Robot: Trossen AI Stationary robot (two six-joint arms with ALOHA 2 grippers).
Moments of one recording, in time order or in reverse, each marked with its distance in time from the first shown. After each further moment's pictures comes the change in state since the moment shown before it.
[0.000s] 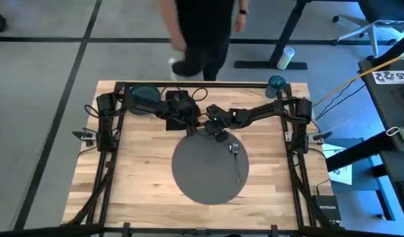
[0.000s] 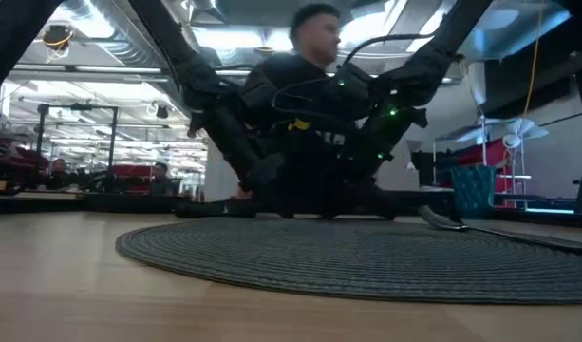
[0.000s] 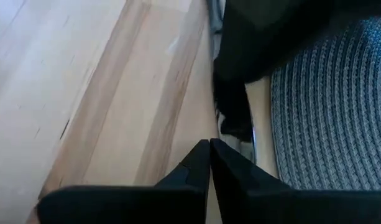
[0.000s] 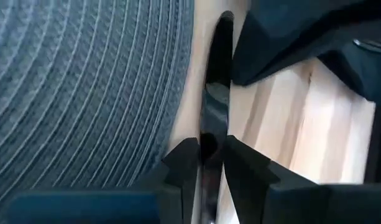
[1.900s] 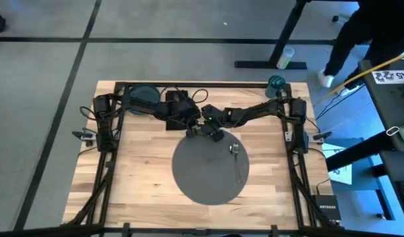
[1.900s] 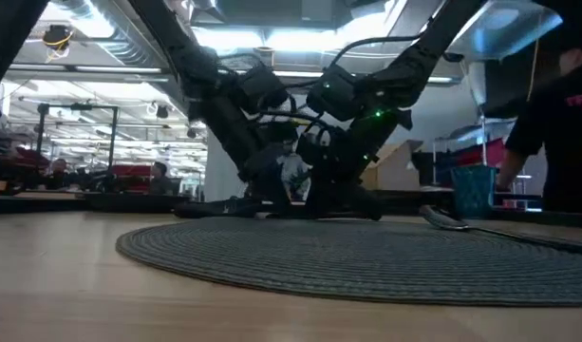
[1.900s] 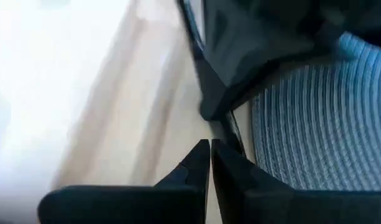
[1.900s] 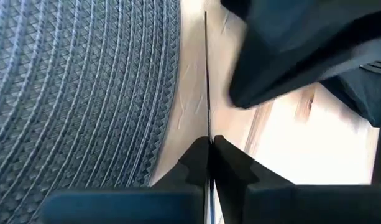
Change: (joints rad) left arm -0.018 -0.110 -0.005 -0.070 -0.078 0.003; right arm 0.001 0.049 0.067 -0.041 -0.027 -0.001
